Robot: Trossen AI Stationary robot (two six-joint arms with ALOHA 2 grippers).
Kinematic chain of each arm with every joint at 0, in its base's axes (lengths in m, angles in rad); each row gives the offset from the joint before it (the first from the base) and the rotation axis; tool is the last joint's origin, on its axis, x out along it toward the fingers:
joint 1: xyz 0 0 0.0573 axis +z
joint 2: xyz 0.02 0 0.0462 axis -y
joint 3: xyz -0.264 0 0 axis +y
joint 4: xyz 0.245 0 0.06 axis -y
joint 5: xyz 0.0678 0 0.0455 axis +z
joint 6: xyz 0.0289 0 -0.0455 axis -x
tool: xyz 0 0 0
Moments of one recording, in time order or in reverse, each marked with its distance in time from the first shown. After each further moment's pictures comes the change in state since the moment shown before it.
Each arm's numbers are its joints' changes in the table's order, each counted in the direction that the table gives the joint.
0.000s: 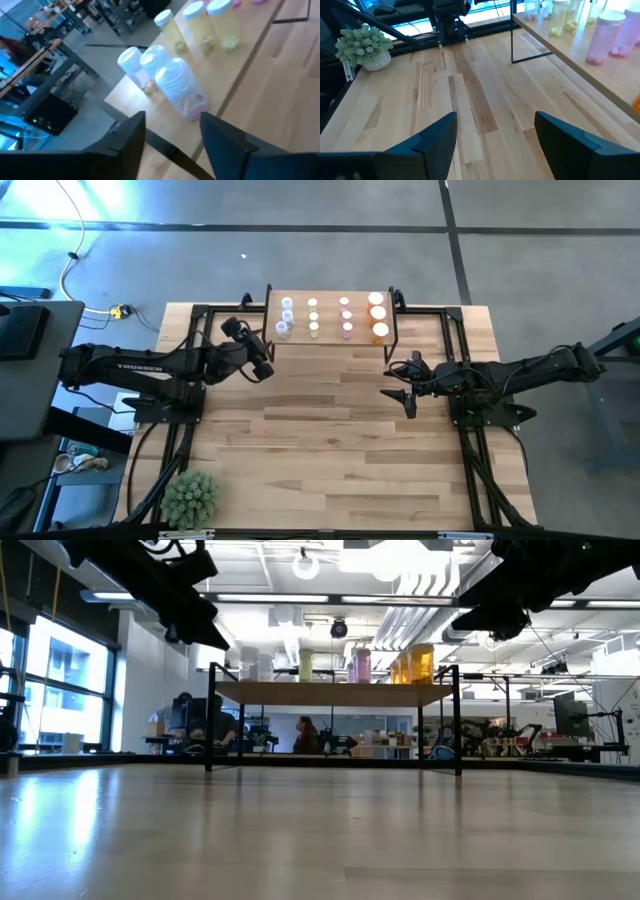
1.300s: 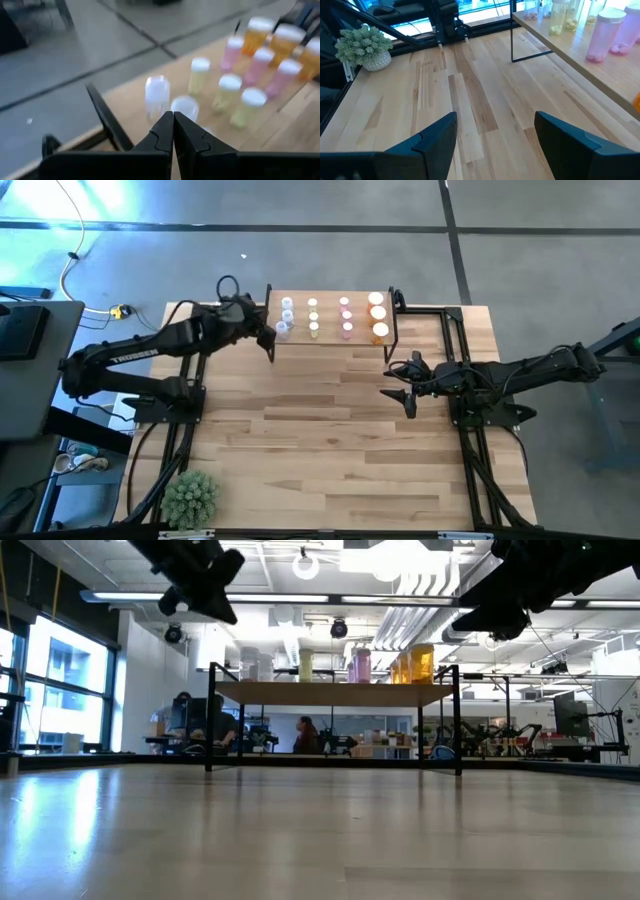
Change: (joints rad) left arm 0.260 -0.043 -0.289 -0.211 -0.287 0.454; right arm 0.000 0.000 0.000 -0.004 0.000 -0.011
